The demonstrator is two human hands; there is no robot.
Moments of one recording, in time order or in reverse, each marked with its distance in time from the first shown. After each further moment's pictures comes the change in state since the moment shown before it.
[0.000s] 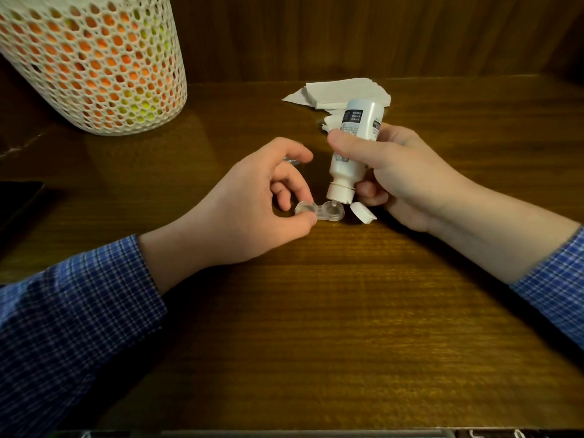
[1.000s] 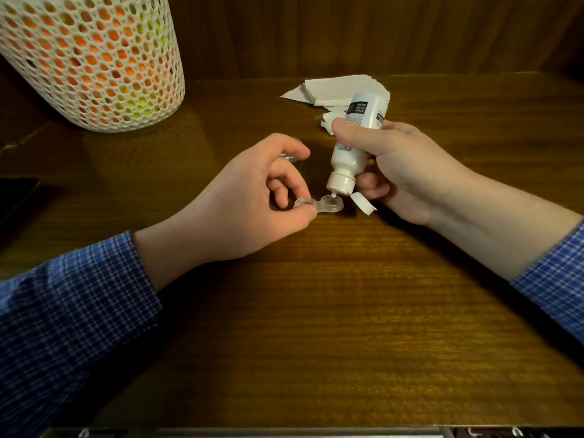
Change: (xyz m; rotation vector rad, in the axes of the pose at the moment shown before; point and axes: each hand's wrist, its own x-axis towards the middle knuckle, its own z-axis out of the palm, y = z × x) left_hand 0.000 0.003 -0.001 0.004 0.007 -0.017; right_hand 0.002 -0.004 -0.003 0.117 0.004 0.086
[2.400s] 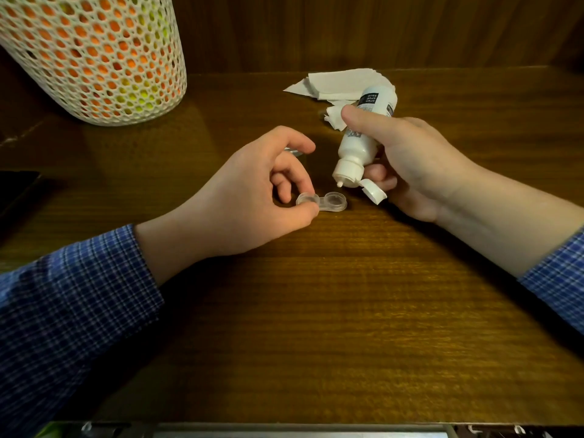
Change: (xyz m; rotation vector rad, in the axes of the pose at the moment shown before) left_hand 0.000 -0.001 0.001 0.012 -0.001 0.028; right_hand -0.001 -0.001 -0.001 -0.014 0.014 0.004
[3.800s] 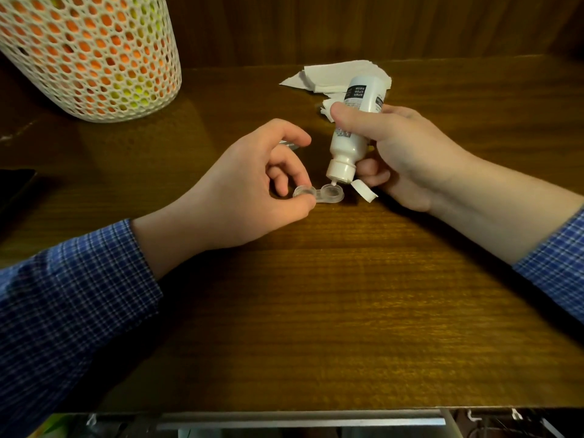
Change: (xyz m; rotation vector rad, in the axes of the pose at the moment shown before) left_hand 0.000 0.000 -0.001 0.001 0.003 -0.007; right_hand 0.001 0.002 0.000 -0.029 -0.024 -0.018
